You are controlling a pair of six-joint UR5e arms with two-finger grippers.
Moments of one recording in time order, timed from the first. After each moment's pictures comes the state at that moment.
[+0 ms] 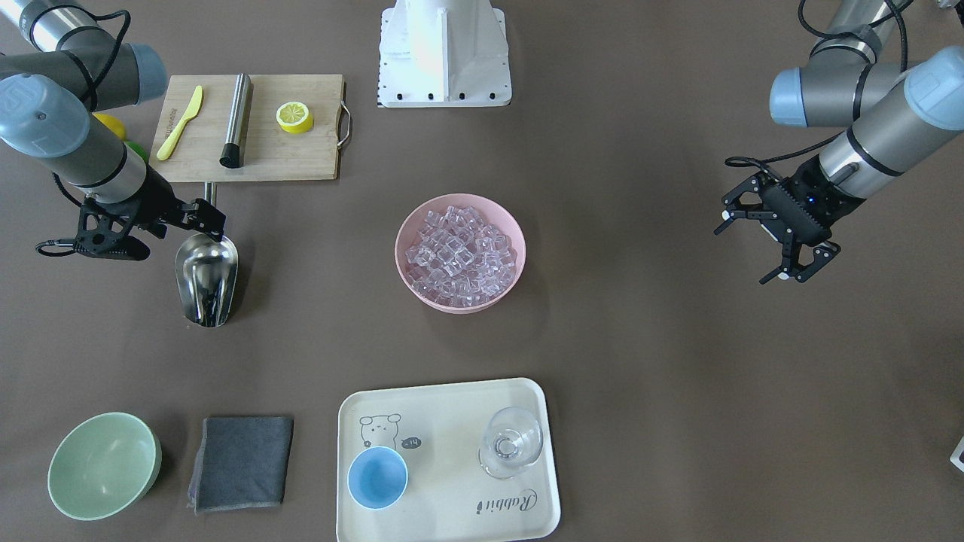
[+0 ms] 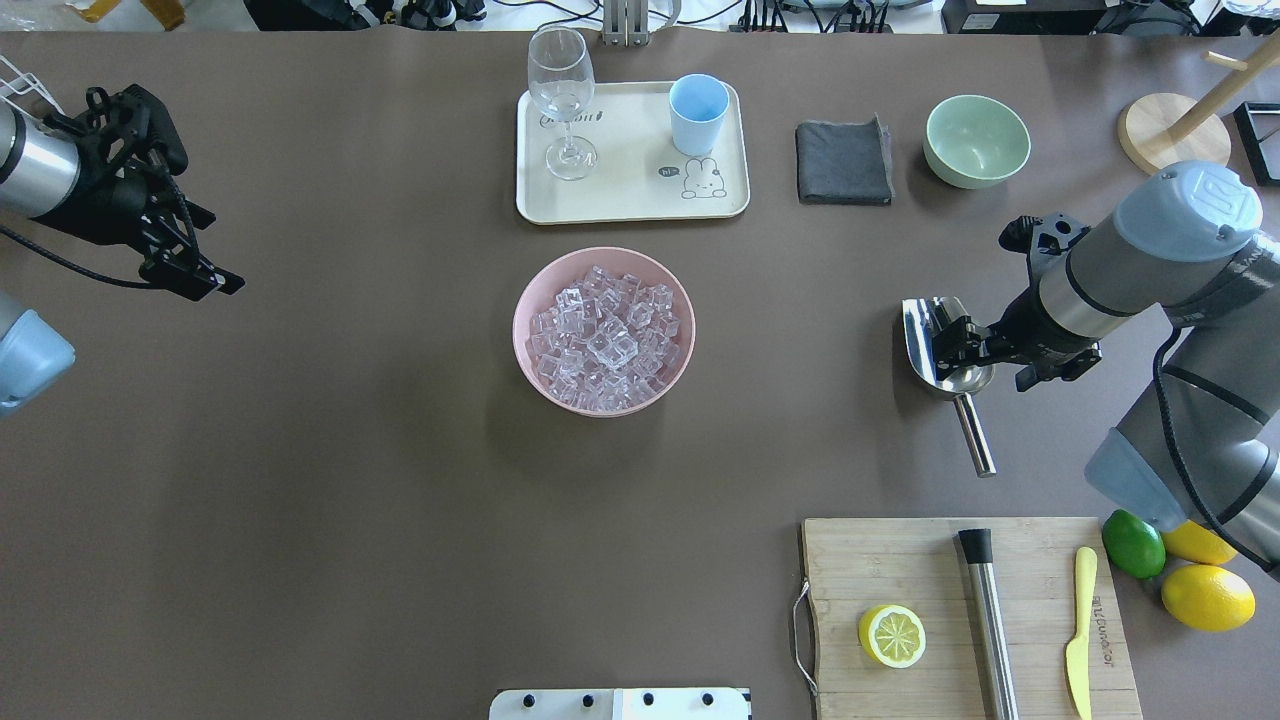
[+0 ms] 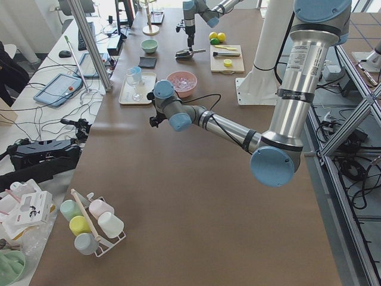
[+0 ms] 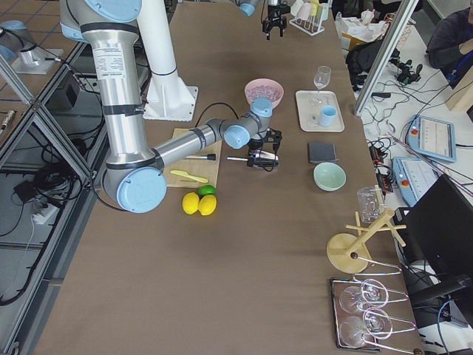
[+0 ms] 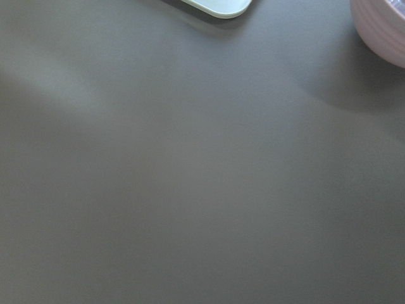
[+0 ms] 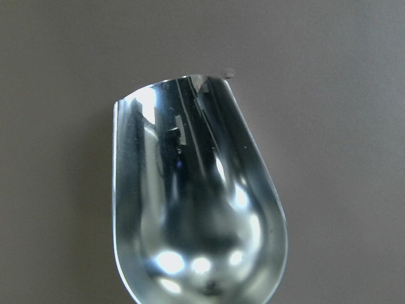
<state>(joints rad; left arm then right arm) -1.03 -1.79 -1.69 -2.12 -2.31 0.04 0.81 -1.44 1.80 -1.33 2.20 1.07</state>
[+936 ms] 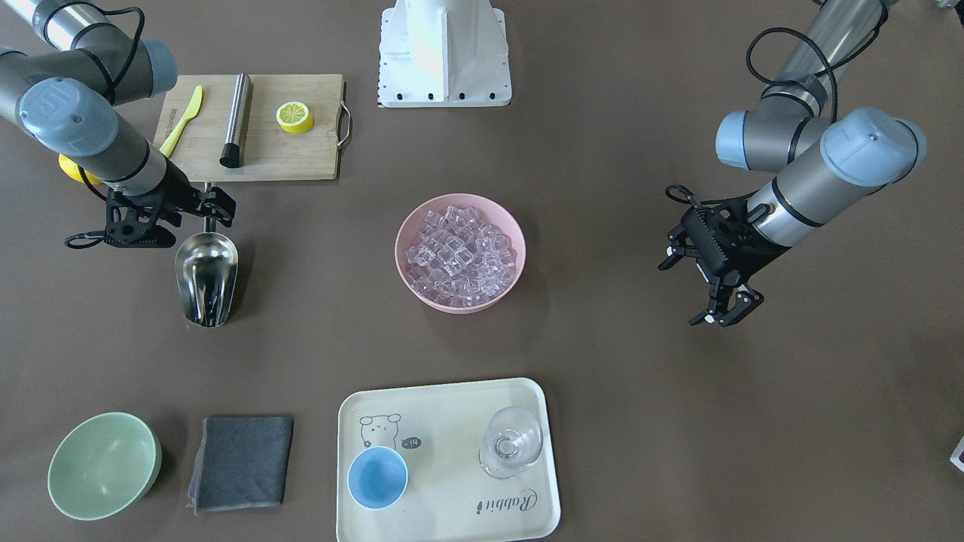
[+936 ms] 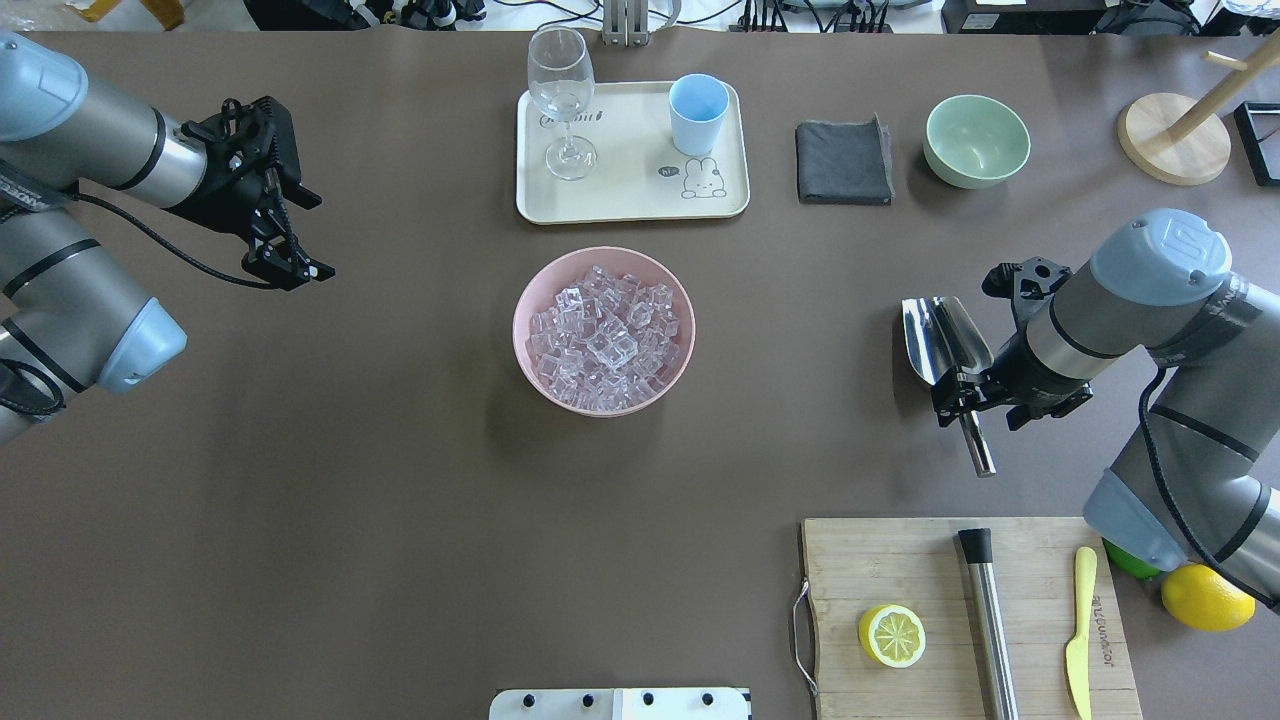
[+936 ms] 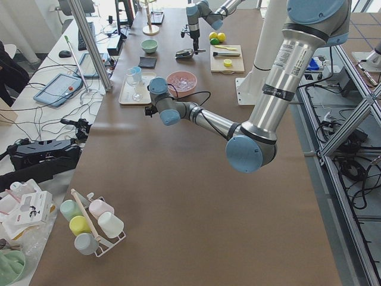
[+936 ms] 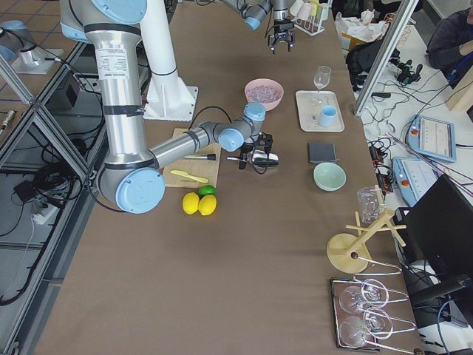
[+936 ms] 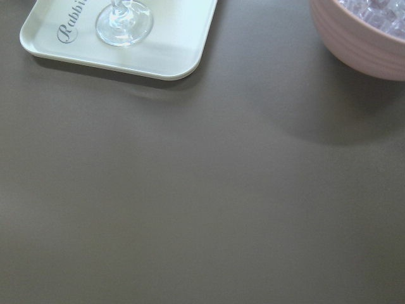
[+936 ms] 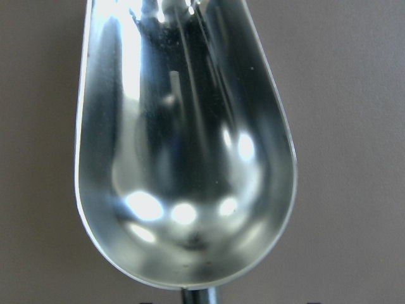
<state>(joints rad) -0.95 -1.95 -1.51 -2.25 -2.25 0.21 0.75 -1.47 1.81 -1.33 2.19 1.01</state>
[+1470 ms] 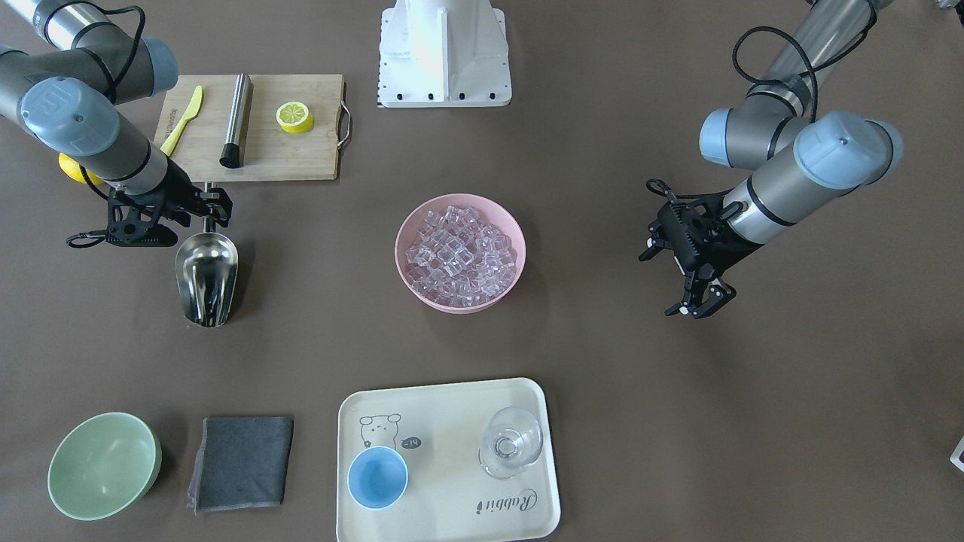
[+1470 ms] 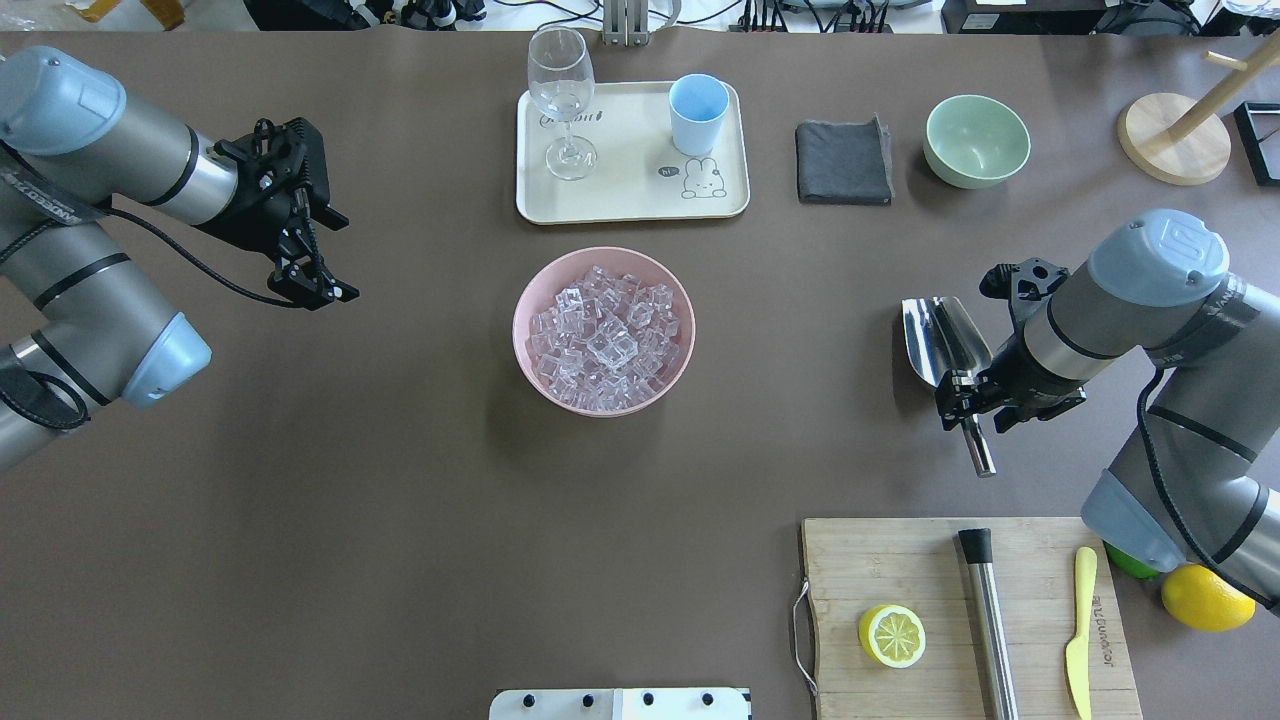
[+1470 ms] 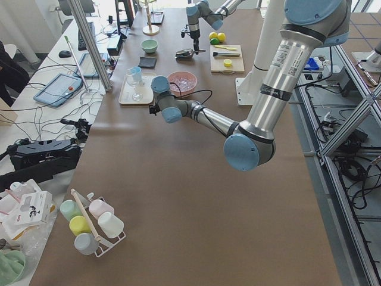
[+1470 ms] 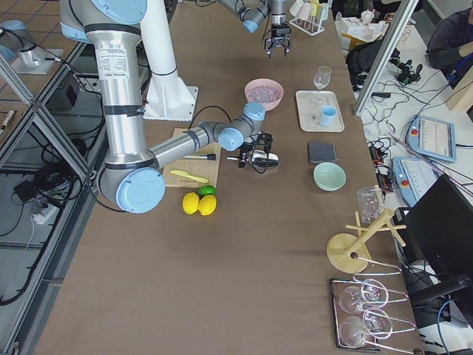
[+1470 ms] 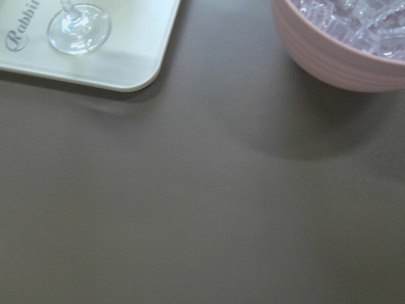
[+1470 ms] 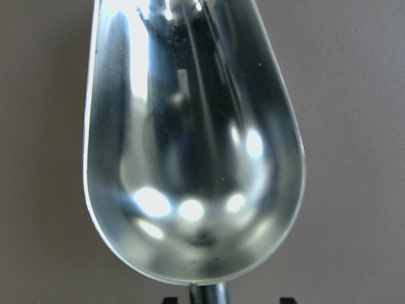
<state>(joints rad) -0.90 -1.97 -1.51 -2.24 -2.27 0.21 0.74 -1.47 1.81 -1.33 2.19 1.01</state>
